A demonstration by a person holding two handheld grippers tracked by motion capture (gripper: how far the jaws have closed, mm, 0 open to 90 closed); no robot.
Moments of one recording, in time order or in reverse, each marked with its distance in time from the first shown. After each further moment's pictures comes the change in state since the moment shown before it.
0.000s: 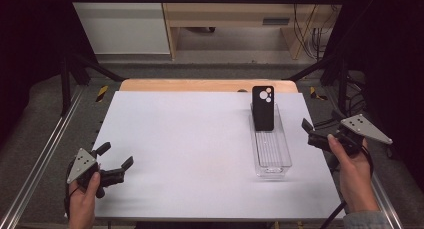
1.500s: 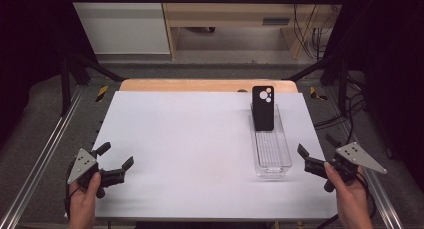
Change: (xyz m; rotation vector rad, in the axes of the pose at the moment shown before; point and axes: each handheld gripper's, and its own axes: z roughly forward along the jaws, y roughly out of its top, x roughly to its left) left arm -0.002 0.000 0.000 -0.005 0.003 0.005; right arm 0.020 -0.052 -0.031 0.016 0.052 0.010
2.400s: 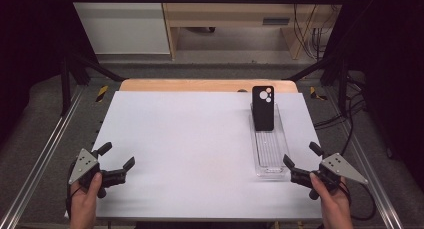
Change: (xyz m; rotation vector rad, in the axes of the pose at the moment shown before) left arm -0.002 0.000 0.001 -0.005 -0.012 -0.002; right arm 0.029 -0.029 0.007 -0.025 0.082 0.028
